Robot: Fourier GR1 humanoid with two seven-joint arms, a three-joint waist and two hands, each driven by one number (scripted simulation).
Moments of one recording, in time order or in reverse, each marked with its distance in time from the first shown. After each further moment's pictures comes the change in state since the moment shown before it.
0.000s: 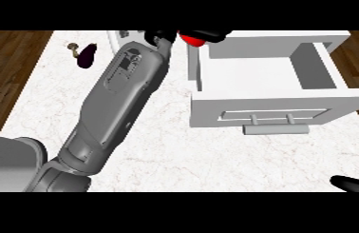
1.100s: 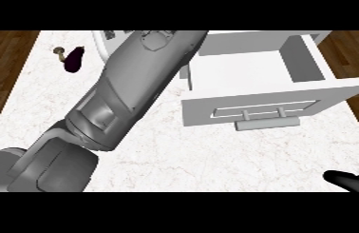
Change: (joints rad) left arm -0.415 0.000 -0.148 0.477 0.192 0.147 -0.039; right arm -0.066 -0.013 0.042 -0.002 0.014 -0.012 0.048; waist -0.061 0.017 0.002
